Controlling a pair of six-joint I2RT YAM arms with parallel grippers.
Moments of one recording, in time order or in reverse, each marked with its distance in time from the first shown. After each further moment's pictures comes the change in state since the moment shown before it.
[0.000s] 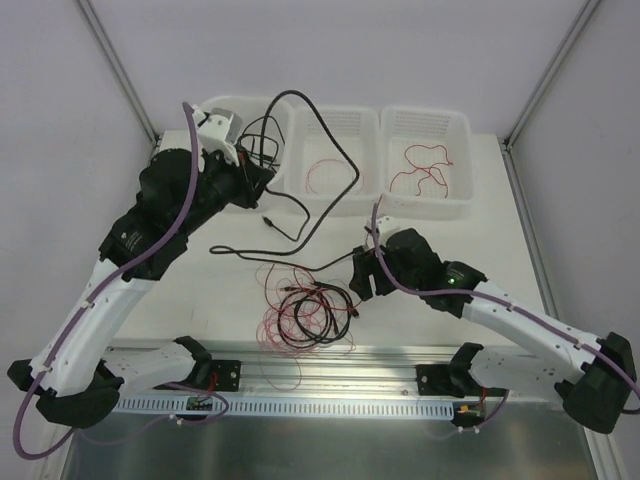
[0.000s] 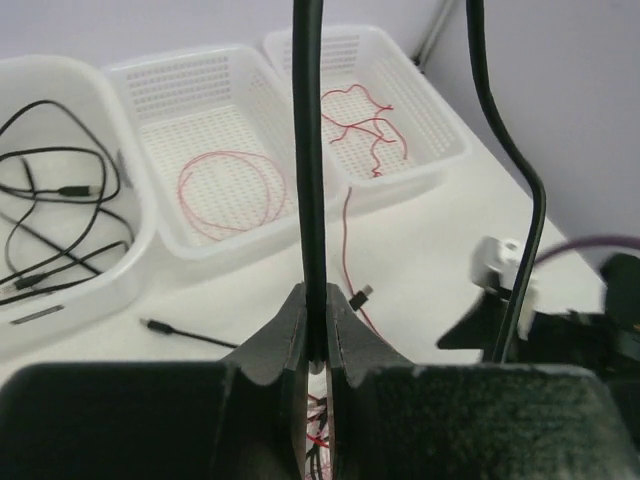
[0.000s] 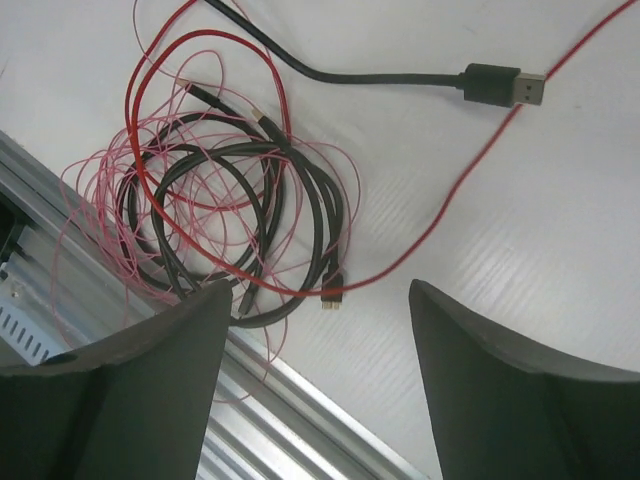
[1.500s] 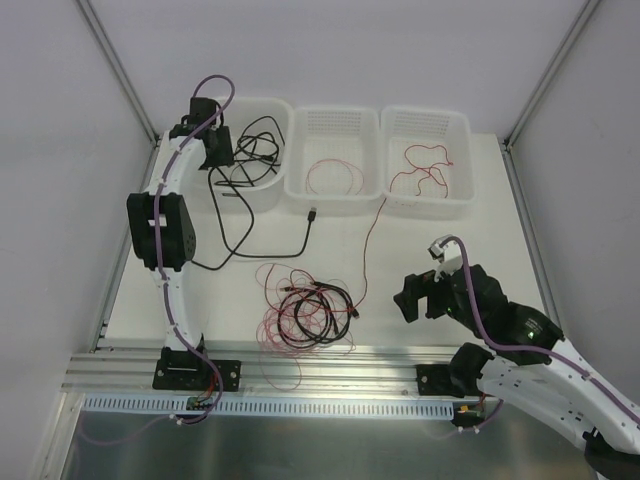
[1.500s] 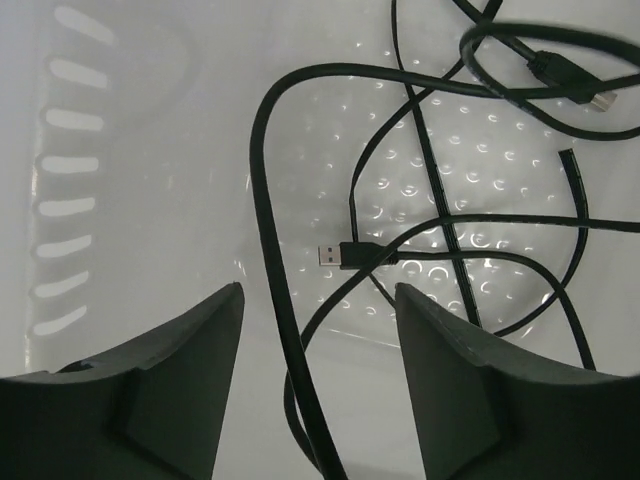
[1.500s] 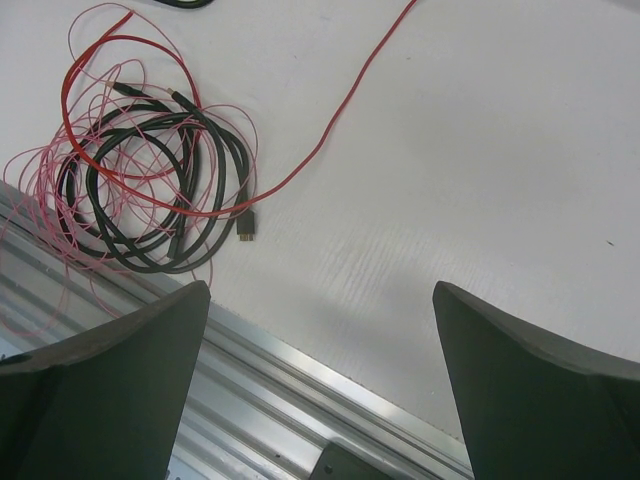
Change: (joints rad) left arm 0.662 1.127 0.508 -0.114 -0.079 0.055; right arm 0.000 -0.602 -0.103 -0.374 0.225 -0.004
